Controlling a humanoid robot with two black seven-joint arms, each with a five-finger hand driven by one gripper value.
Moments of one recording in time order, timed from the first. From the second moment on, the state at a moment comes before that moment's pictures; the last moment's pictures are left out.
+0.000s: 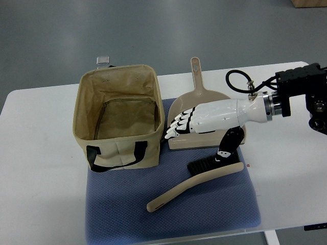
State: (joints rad) left arm 0.00 0.00 -0.15 -0.16 -0.07 -0.02 0.12; right arm 1.00 -0.75 0.38 1.64 -1.66 0.43 0.52
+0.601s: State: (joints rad) left arm 0.00 0.00 -0.15 -0.16 -0.07 -0.02 0.12; right arm 1.04 -0.54 0.27 1.64 -1.67 0.55 0.28
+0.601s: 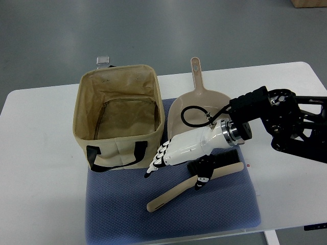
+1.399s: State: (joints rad) left arm 0.00 0.00 -0.15 -0.16 -0.07 -0.02 0.12; right arm 0.94 -0.41 0.21 1.58 -1.77 0.57 0.11
